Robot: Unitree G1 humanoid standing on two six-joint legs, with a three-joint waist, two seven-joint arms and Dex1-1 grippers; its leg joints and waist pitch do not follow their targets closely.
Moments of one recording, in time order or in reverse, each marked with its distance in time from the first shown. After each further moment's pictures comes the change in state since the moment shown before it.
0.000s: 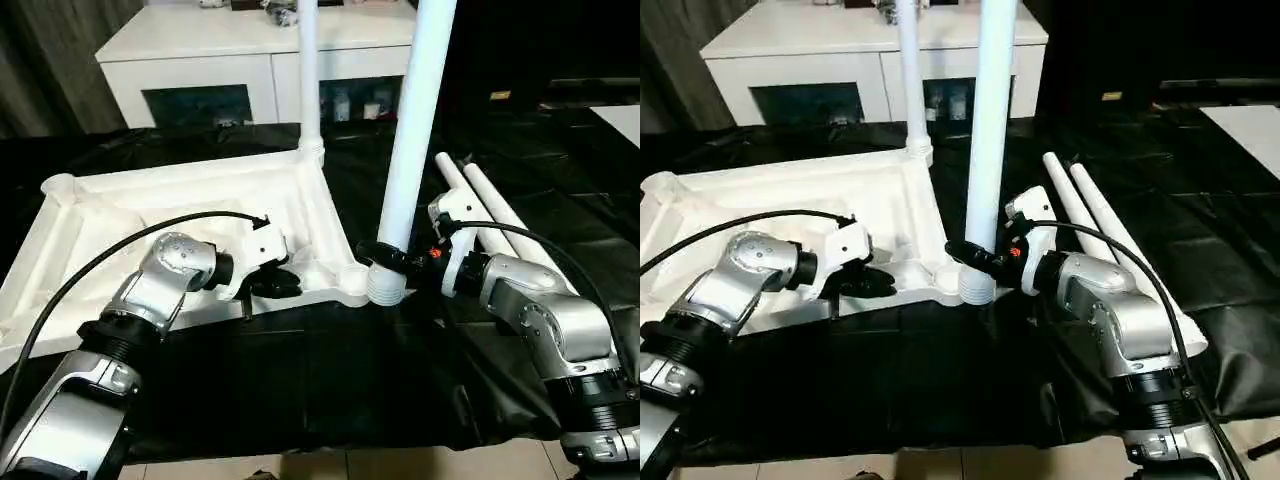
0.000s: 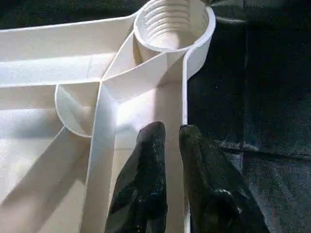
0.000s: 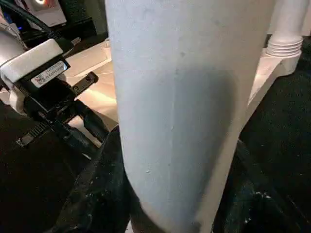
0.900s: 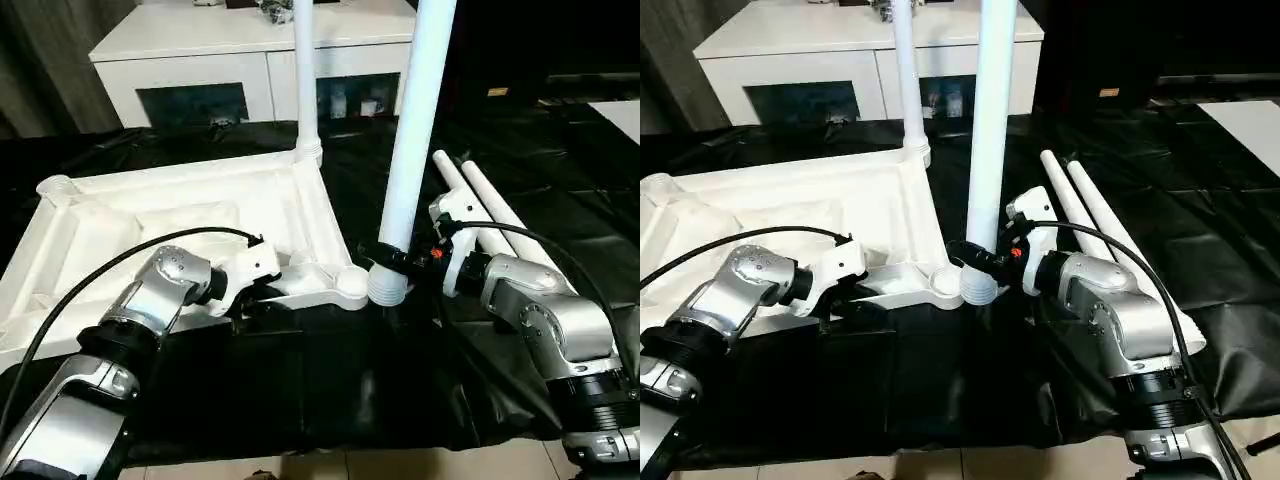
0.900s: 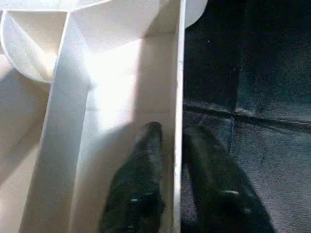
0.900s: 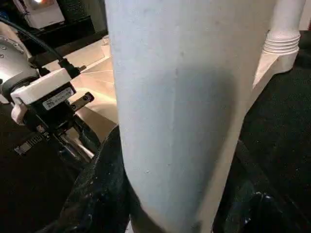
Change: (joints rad) left arm 0.010 0.001 -0.018 0.070 0.015 0.025 -0.038; right arm 0.001 -0.004 0.002 0.000 0.000 0.000 0.001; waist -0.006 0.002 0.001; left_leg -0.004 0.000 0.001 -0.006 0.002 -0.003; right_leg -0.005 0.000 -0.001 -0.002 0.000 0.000
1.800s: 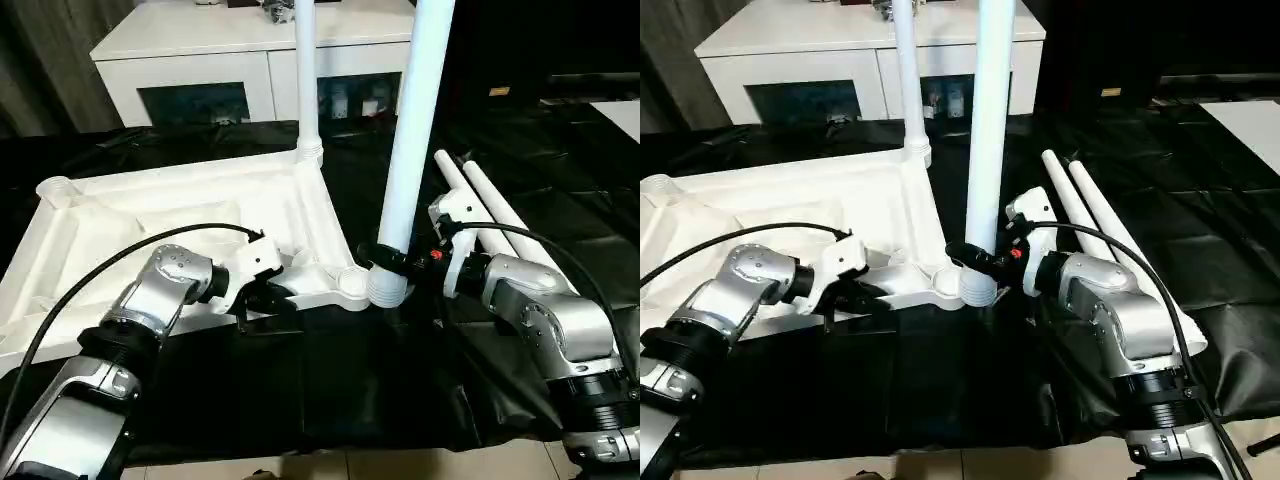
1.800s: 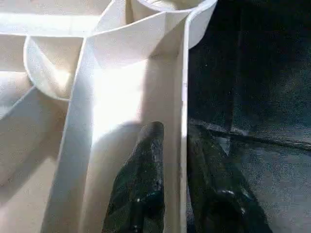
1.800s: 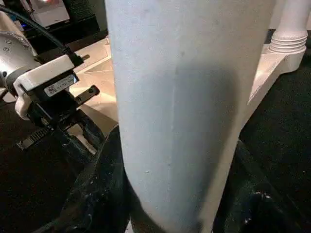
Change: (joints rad) left arm 0.006 -0.003 0.029 -0.026 -0.038 0.015 -0.005; right arm 0.000 -0.003 0.003 0.000 0.000 0.000 0.020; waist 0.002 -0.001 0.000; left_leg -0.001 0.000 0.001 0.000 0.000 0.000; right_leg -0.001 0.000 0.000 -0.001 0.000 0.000
